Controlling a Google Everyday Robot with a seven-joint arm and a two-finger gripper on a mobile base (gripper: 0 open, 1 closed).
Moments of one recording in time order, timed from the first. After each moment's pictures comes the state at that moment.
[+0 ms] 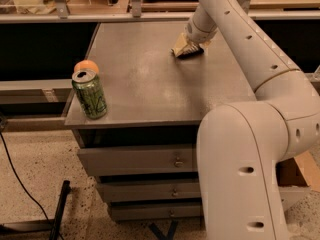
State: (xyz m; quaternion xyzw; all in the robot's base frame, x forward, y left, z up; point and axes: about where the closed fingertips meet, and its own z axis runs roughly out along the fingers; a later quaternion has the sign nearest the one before) arm 0.838 -0.128 0.815 -0.95 -0.16 -0.24 0.06
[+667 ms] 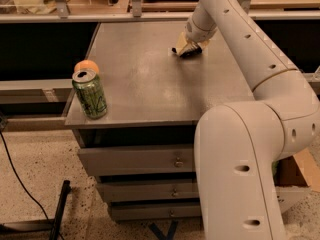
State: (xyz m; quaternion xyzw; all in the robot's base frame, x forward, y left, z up) arm 0.838 -0.128 0.822 -0.95 -0.16 -0.24 0.06
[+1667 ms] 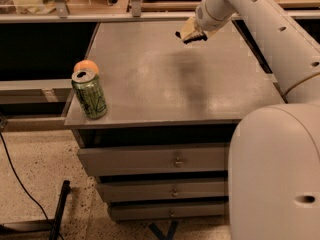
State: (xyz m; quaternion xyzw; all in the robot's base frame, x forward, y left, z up) arm 0.822 -0.136 0.885 -0.93 -0.14 -0.32 0.10
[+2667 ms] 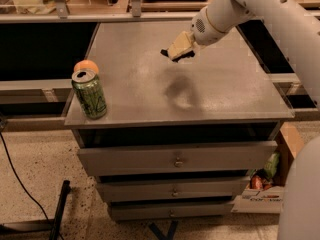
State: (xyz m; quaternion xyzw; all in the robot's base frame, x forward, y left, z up) arm 0.717 -0.081 0.884 -0.90 -0.28 -0.27 0.20
